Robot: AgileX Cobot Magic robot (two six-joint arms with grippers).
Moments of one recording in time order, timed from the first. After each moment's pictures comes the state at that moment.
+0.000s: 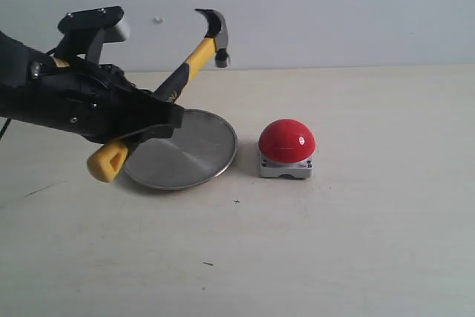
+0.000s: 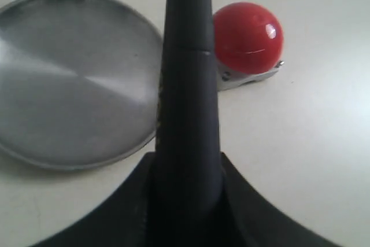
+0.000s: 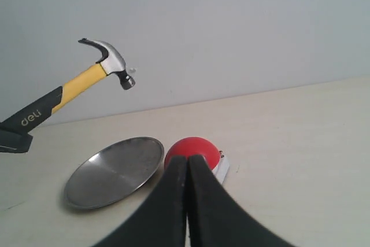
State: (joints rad) left arm -0.55 1.51 -0.93 -0.48 0.35 0.22; right arm 0.34 0.17 0.00 1.39 -0.10 -1.06
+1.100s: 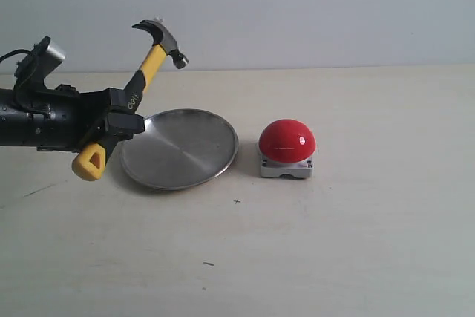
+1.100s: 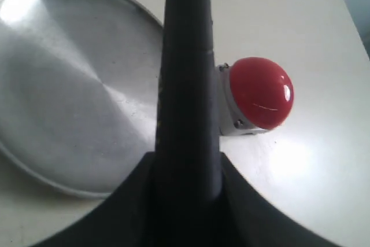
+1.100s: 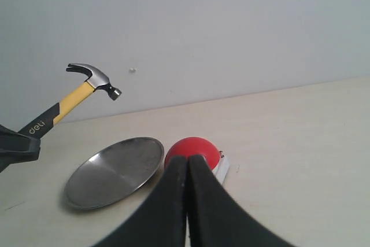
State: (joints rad) left arm -0.19 1.68 -0.81 -1.70 0.58 1.33; right arm 0.34 0.17 0.00 1.39 -0.10 -1.06
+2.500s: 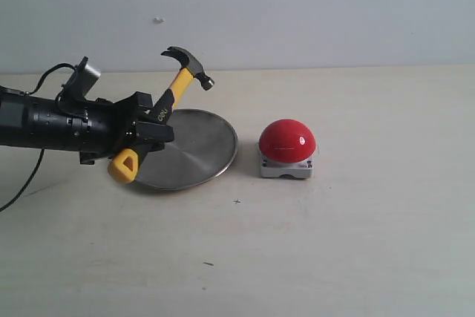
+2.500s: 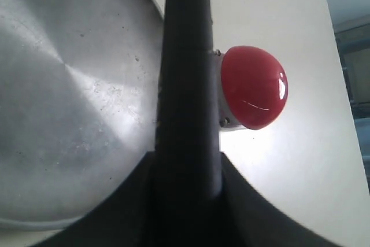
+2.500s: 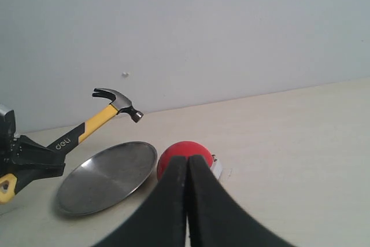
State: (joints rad) left arm -0.20 1.92 -0.94 -1.71 0.72 1.24; right arm 0.34 0.17 0.00 1.39 -0.13 -1.06
